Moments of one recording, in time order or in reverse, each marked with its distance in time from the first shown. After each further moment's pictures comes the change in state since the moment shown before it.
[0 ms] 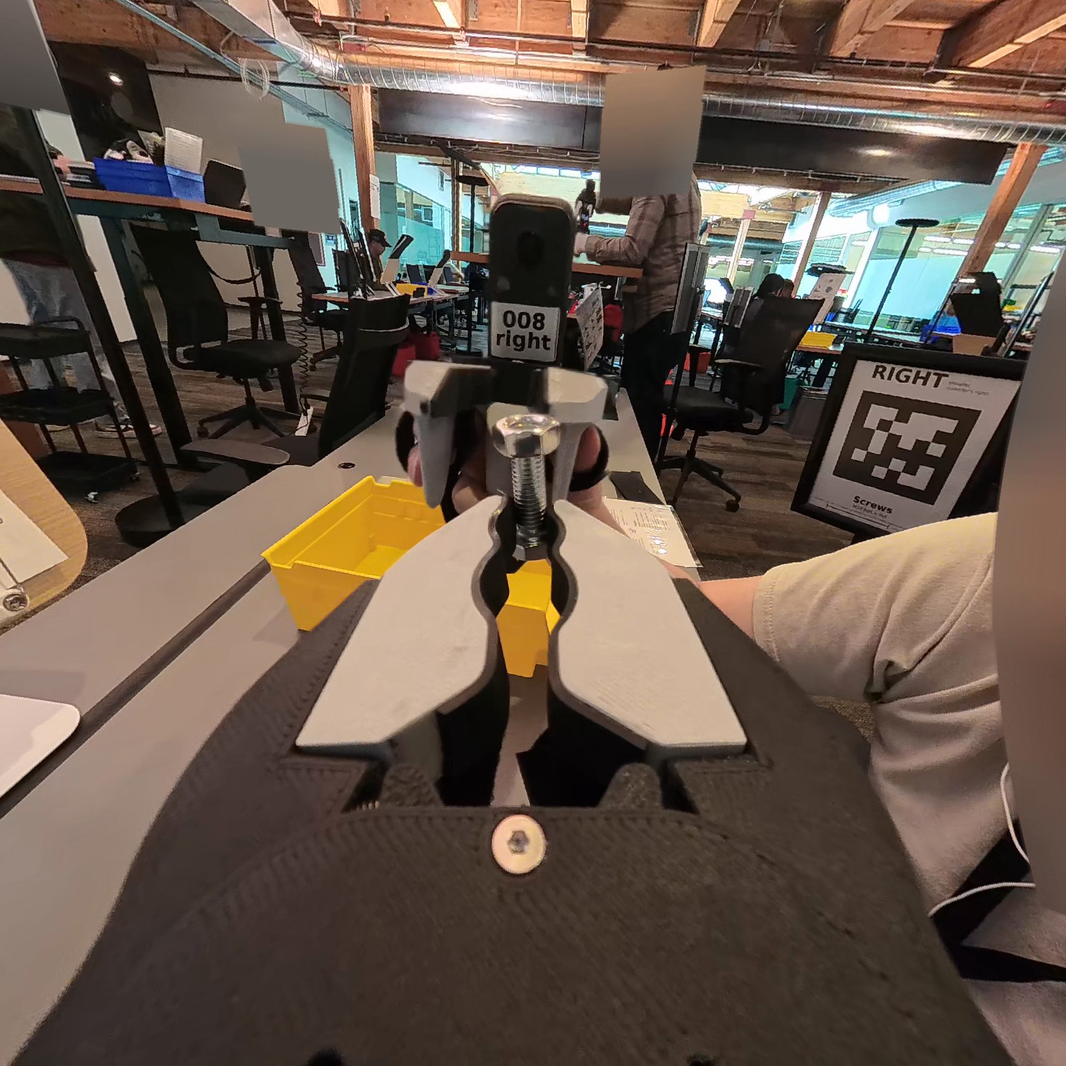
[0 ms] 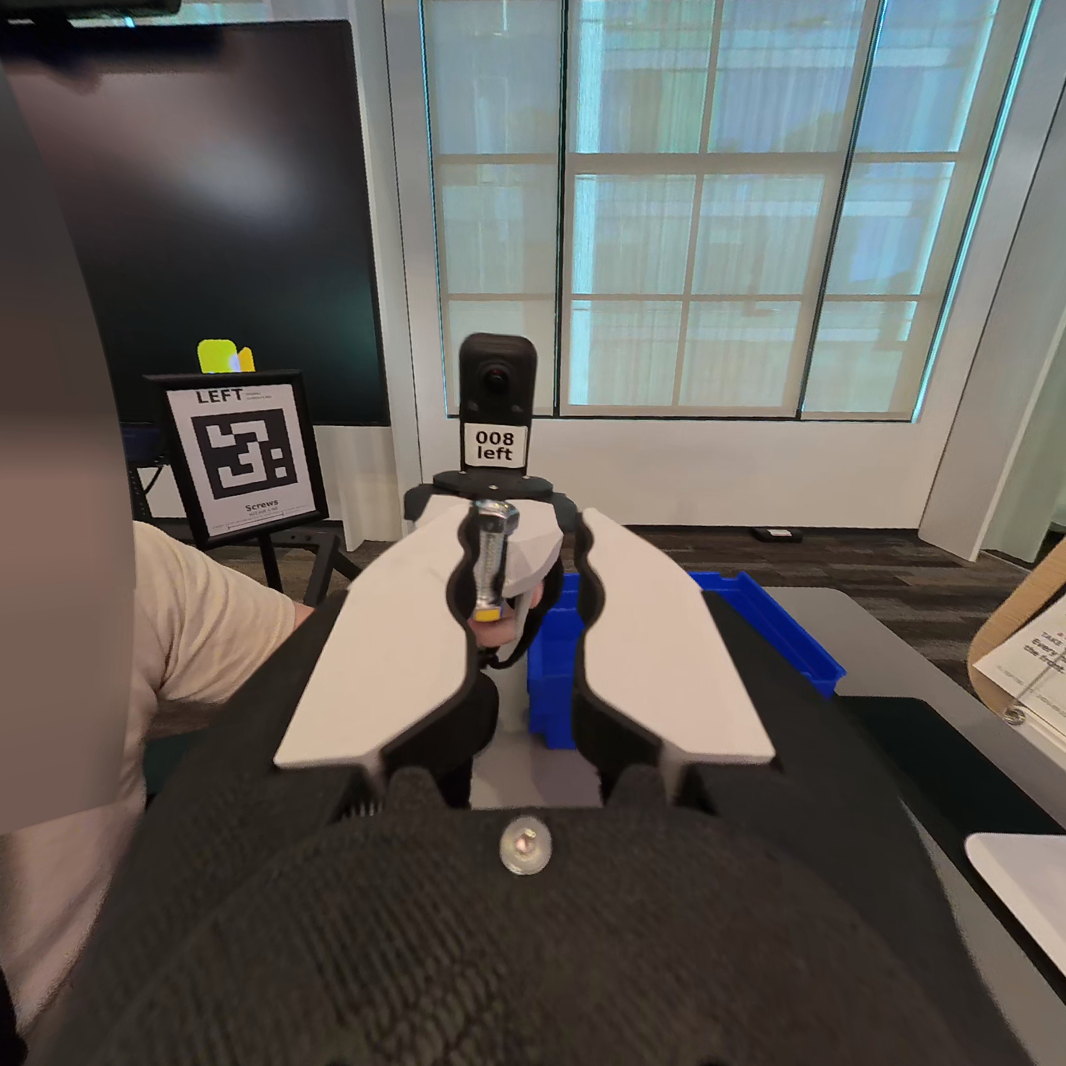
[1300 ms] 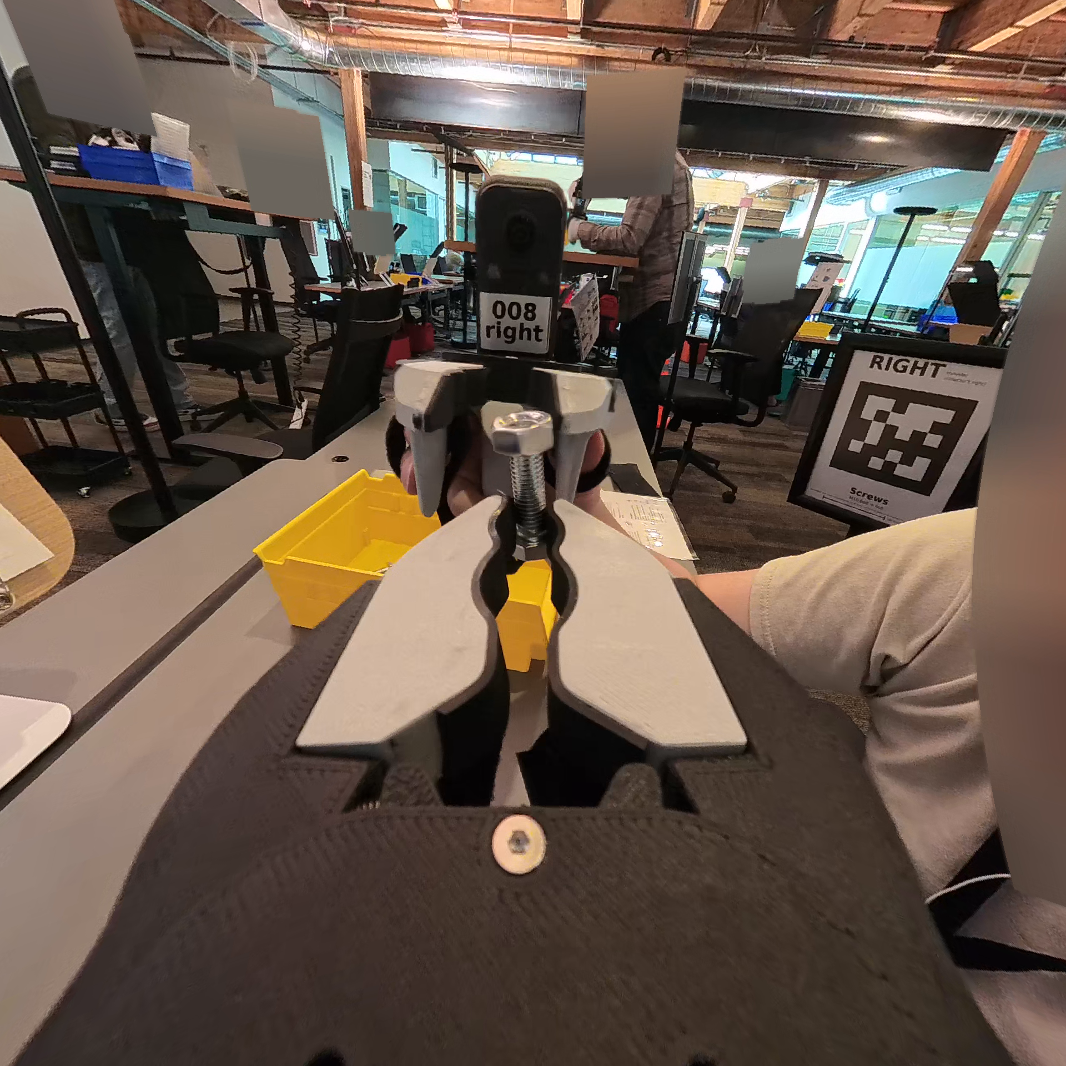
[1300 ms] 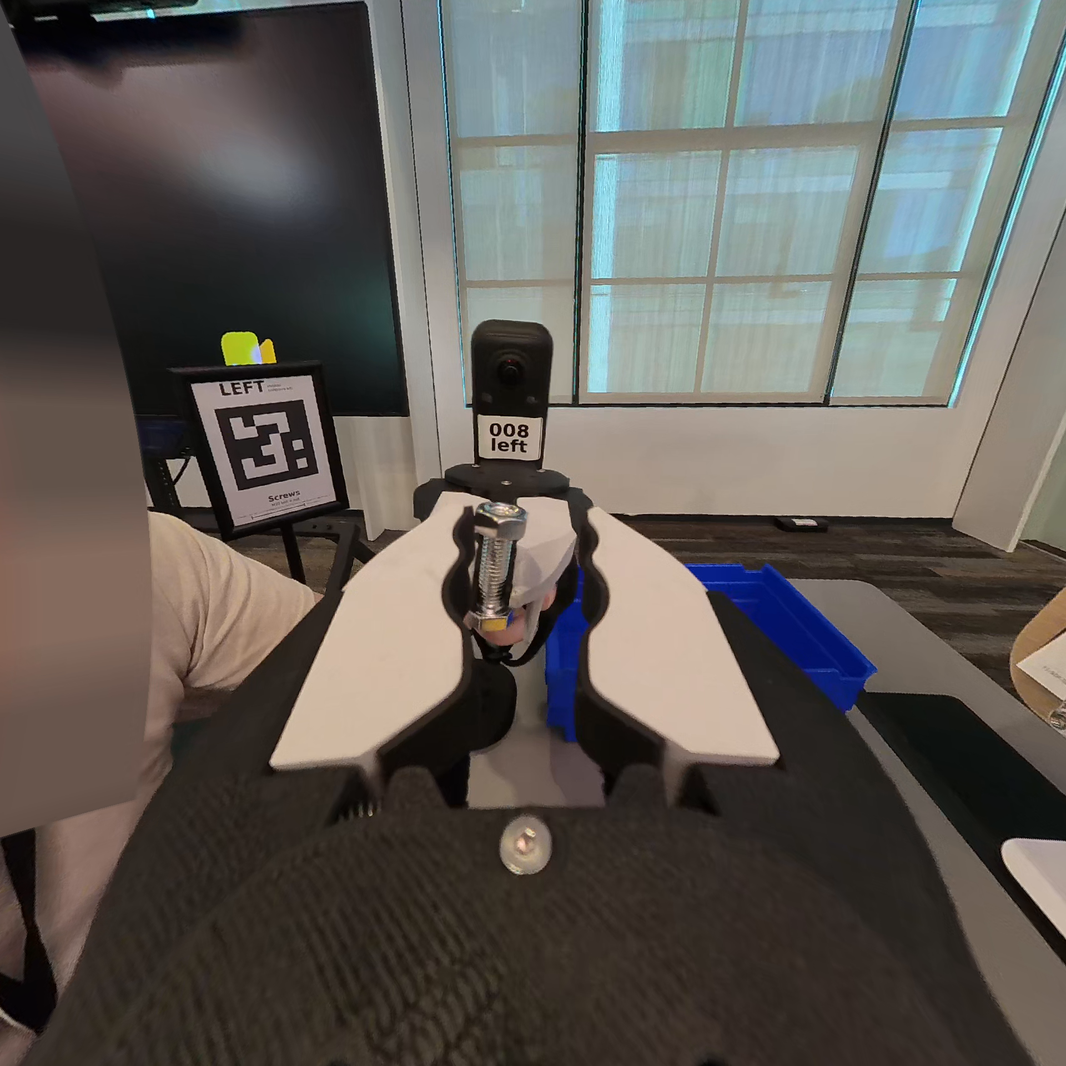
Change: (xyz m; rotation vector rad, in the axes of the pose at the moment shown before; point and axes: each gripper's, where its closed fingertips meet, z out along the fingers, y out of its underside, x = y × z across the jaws) left arm 0.003 0.003 0.003 -0.017 0.008 0.002; right arm -0.005 0.004 0.004 -0.027 -0.033 0.023
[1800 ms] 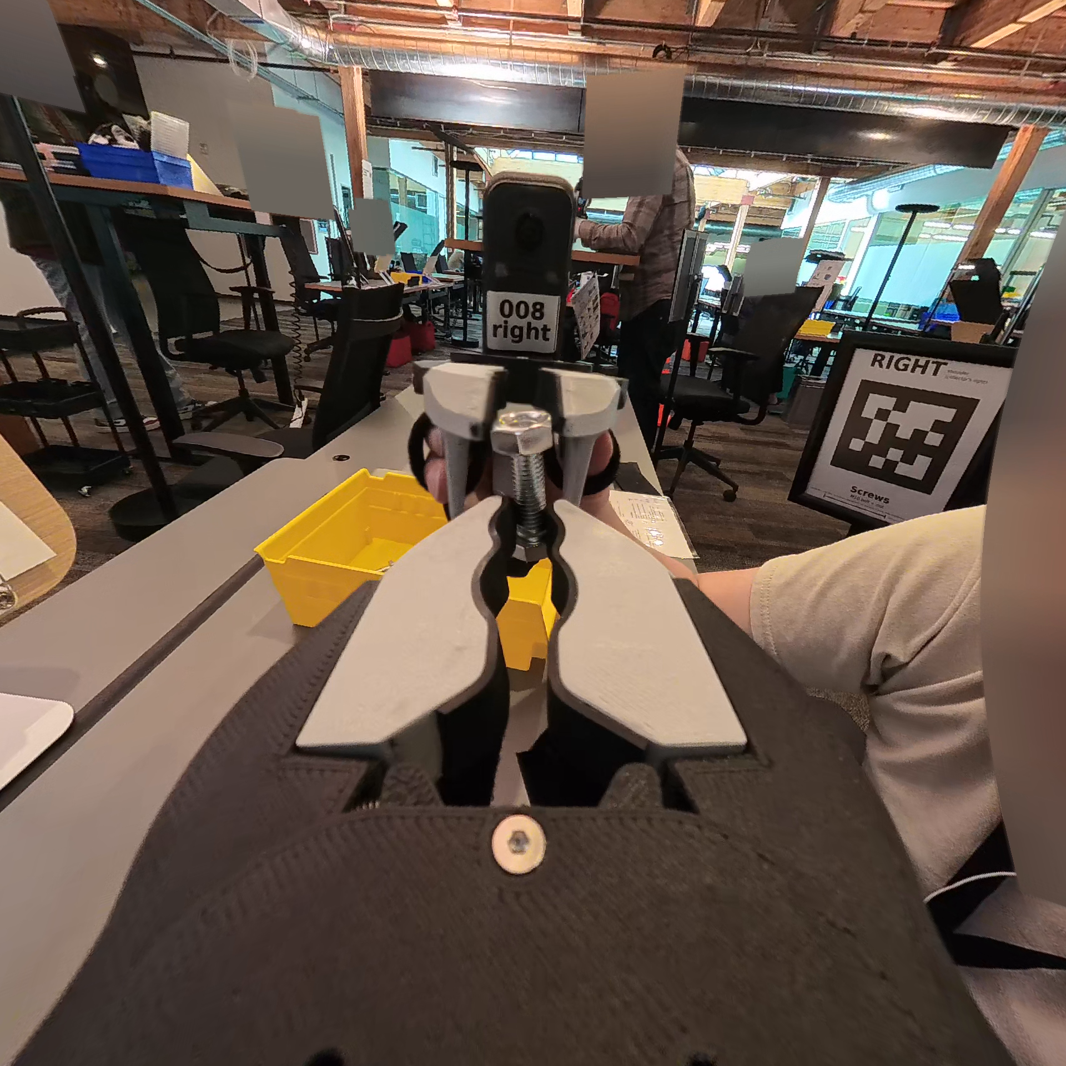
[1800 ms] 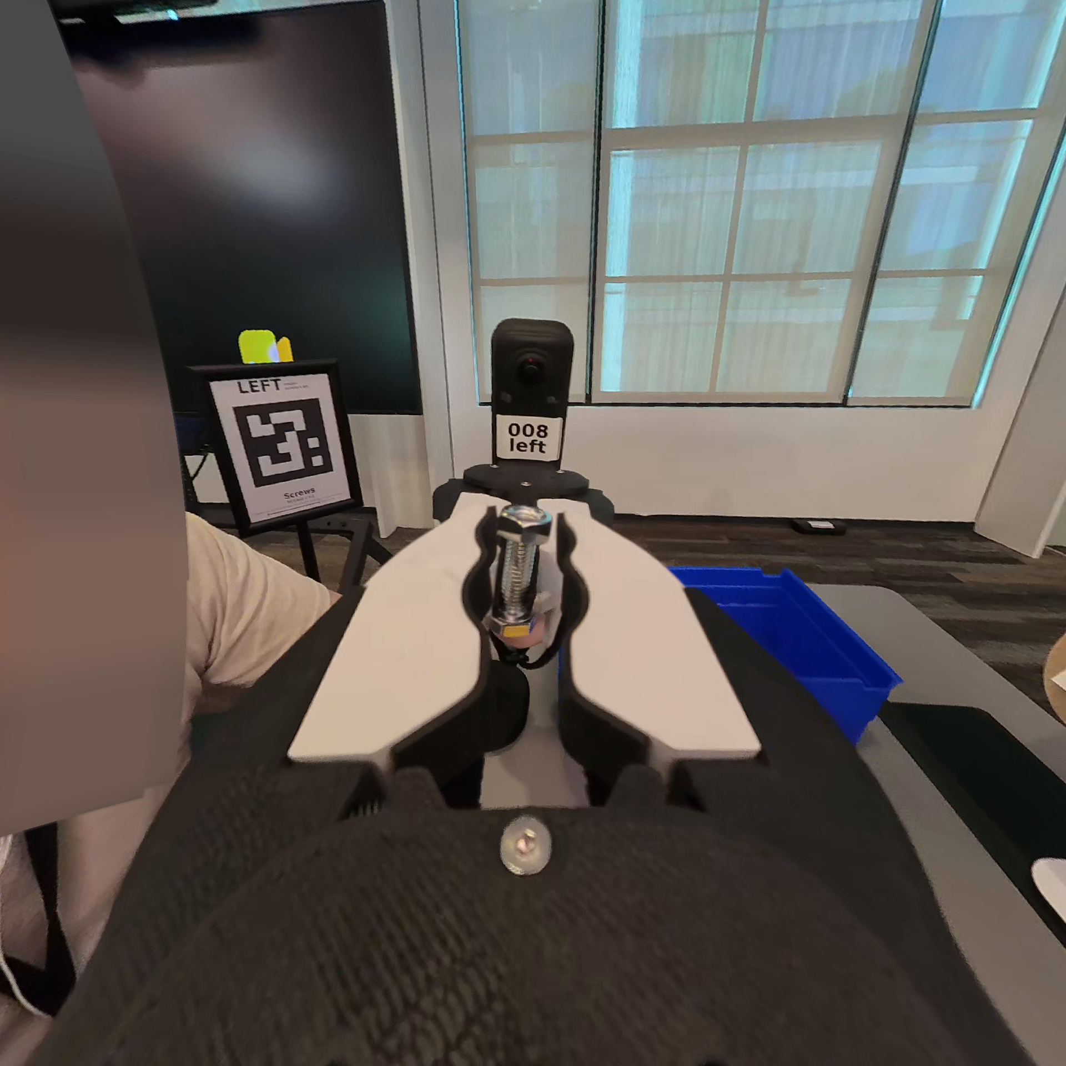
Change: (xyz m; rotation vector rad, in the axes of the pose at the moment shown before) left arm 0.000 0.000 0.000 -0.003 -0.001 0.001; right arm -0.009 0.000 0.005 -0.002 -0.031 0.005
